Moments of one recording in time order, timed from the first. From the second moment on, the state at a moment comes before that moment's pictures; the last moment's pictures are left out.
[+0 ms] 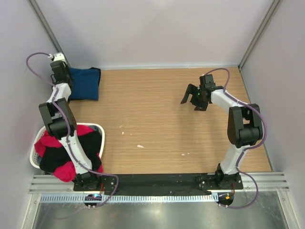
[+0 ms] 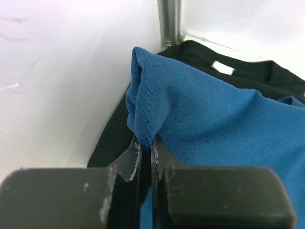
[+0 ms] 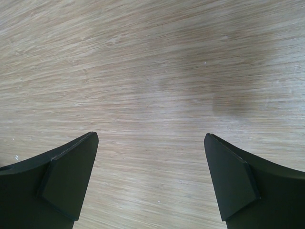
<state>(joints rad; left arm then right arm) 0.32 2.08 1.63 0.08 -0.16 0.07 0.15 1.83 1.26 -0.44 -0.21 0.52</state>
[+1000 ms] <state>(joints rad) 0.36 2.10 1.53 0.14 -0.08 -0.10 0.15 1.82 1.25 -0.42 -0.23 0.52</state>
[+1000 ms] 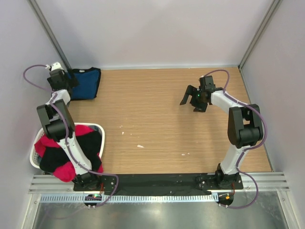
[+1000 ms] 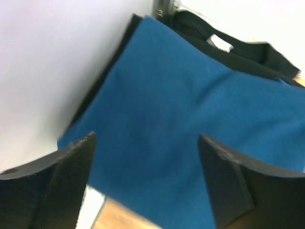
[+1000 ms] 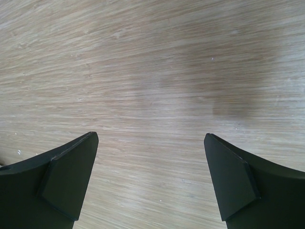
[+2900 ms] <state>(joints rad) 0.04 0.71 0.67 -0.39 -0.01 -0.55 0.16 0.65 0.55 -0.20 0.12 0.55</state>
